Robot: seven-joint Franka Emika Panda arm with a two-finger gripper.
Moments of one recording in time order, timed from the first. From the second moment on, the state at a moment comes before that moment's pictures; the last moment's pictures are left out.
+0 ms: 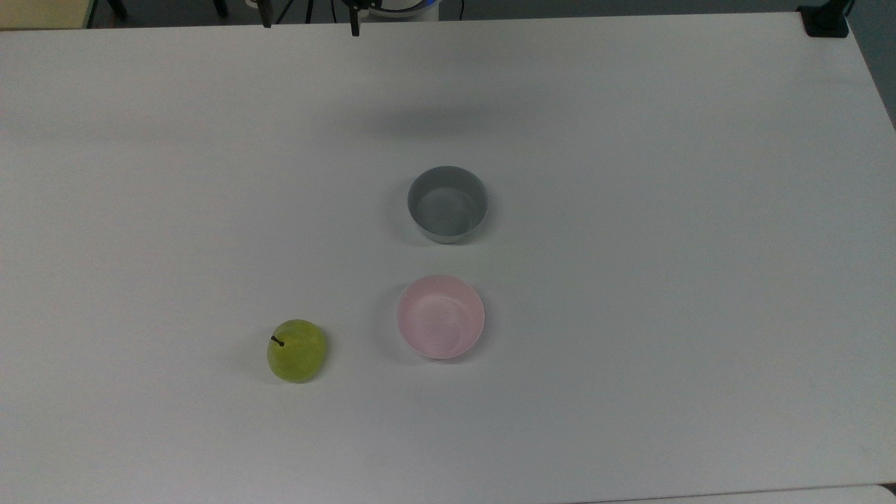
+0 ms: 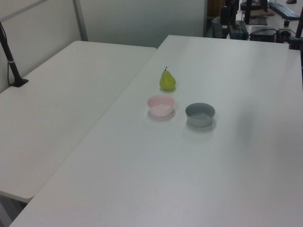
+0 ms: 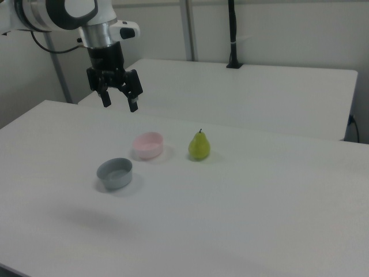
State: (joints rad) arm 0.02 0.03 -0.05 -1.55 -0.05 1.56 0.01
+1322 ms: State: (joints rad) arm -0.02 0.18 -0.05 -1.57 -0.07 1.88 -0.03
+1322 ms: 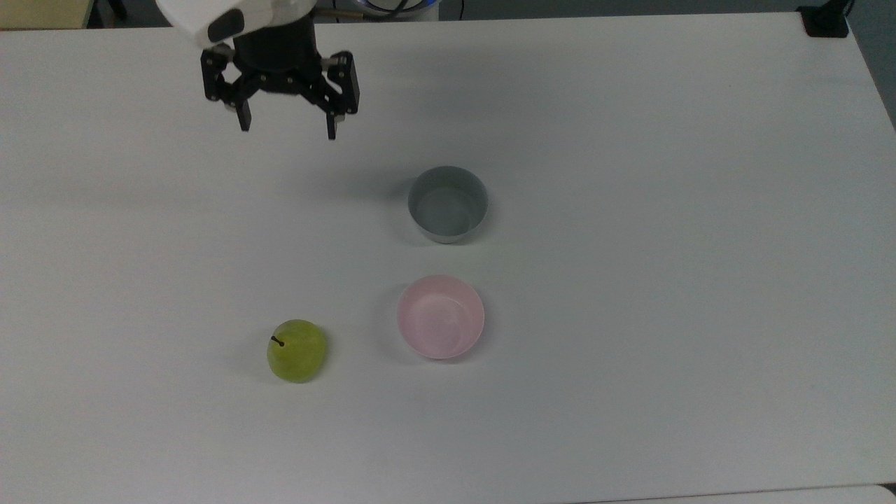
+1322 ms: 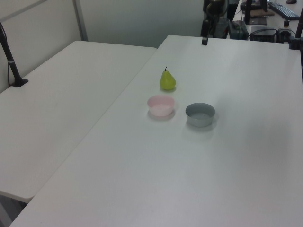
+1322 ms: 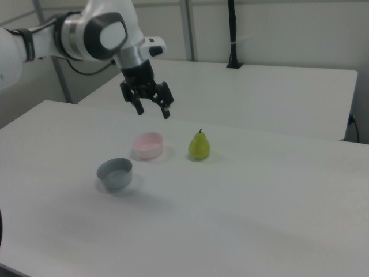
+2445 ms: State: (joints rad) arm -0.05 0.55 -0.05 -1.57 -0.10 2.60 -0.03
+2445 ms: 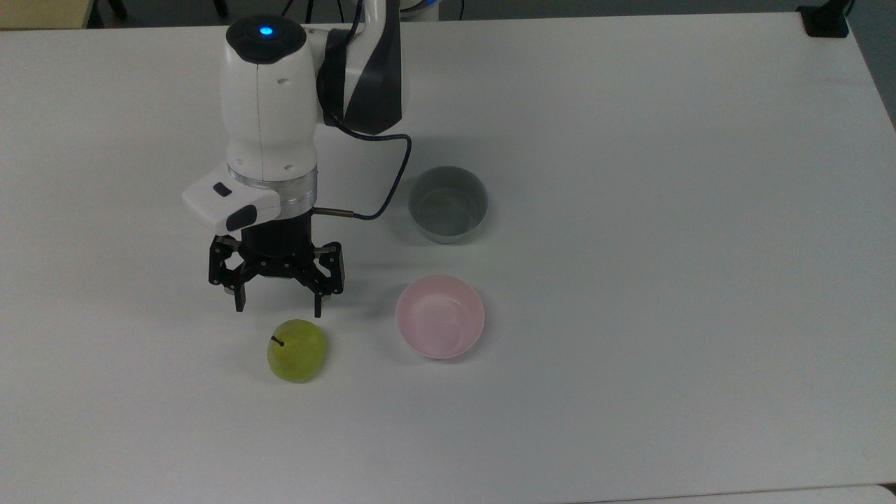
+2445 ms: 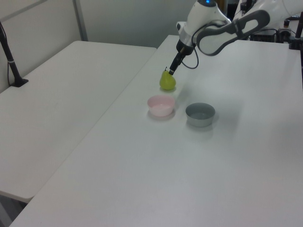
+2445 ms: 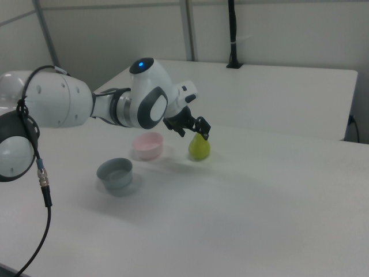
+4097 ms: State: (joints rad) arm -0.05 0.67 -0.05 -1.55 -0.10 2.84 -0.03
